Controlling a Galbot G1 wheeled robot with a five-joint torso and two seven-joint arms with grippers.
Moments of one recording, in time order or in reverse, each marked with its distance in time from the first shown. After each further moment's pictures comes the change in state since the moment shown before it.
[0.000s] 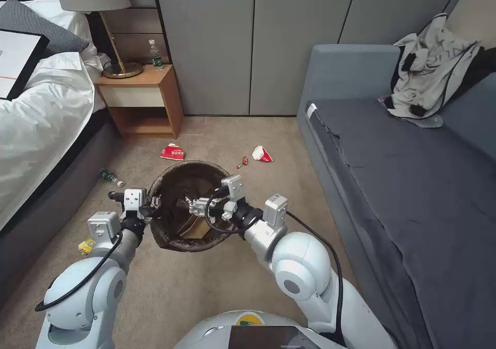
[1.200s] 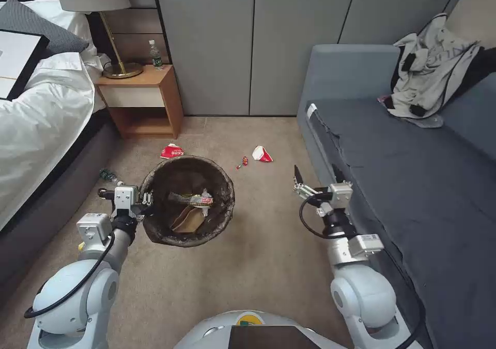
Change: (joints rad) left arm 0.013 -0.008 -0.049 -0.007 0.057 -0.079 0.041; right arm -0.483 0.060 0.538 -0.010 -0.449 0.607 -0.059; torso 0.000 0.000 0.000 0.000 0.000
